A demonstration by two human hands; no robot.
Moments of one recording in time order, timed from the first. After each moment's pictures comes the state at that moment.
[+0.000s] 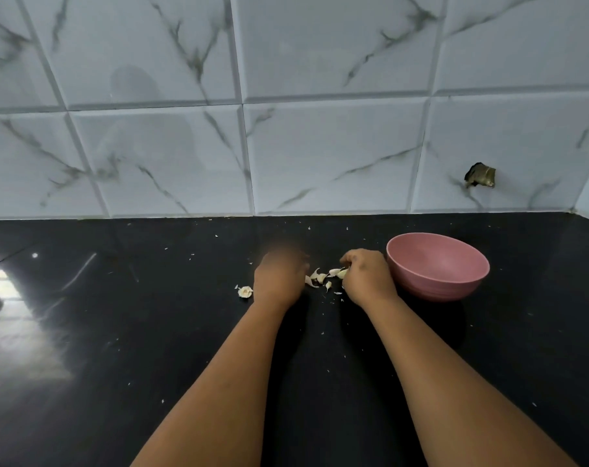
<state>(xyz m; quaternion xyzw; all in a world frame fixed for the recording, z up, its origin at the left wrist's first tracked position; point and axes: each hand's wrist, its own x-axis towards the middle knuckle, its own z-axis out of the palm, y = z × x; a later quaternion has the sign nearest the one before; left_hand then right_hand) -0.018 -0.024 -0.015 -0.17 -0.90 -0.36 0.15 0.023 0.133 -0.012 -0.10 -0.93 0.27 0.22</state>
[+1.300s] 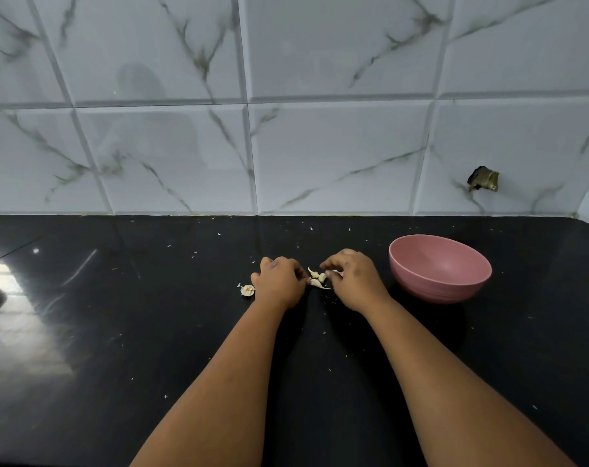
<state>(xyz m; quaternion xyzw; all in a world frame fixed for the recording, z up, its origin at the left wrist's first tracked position) -0.024 -0.027 -0.020 -0.13 -0.95 -0.27 0.06 0.023 0.122 -0.017 0.00 -0.94 0.29 0.20</state>
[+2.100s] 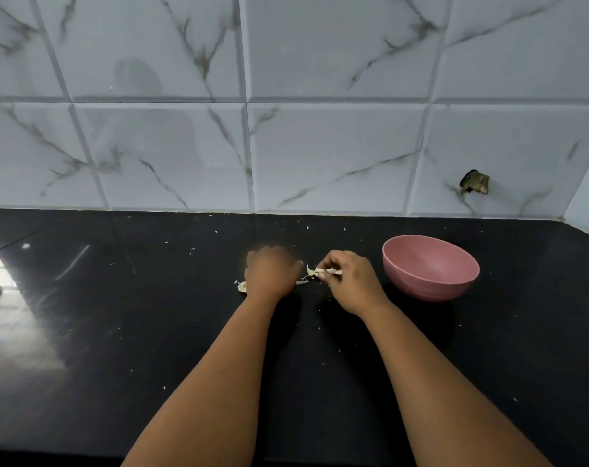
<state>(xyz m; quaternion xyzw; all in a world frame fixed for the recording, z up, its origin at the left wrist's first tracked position) -0.019 -0.033 -0.013 -0.08 -0.91 -0.39 0.12 0.041 0.118 -0.013 0.02 -0.92 0.32 0.24</state>
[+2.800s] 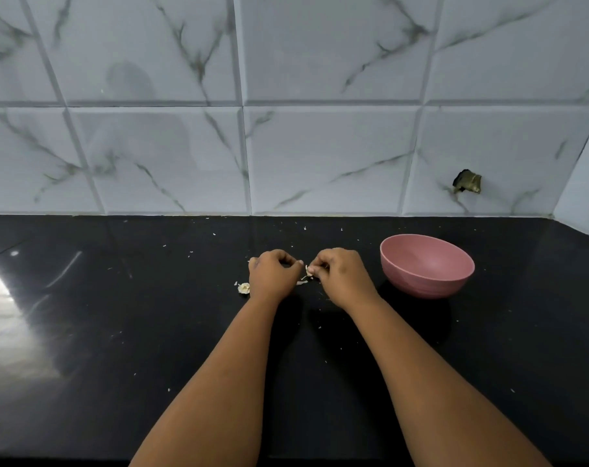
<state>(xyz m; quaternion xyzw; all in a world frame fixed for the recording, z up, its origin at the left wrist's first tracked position) -0.021 -0.031 -0.020 -0.09 -0.87 -0.47 0.09 0.042 0.099 0.001 0.01 -0.92 0.31 0.25</state>
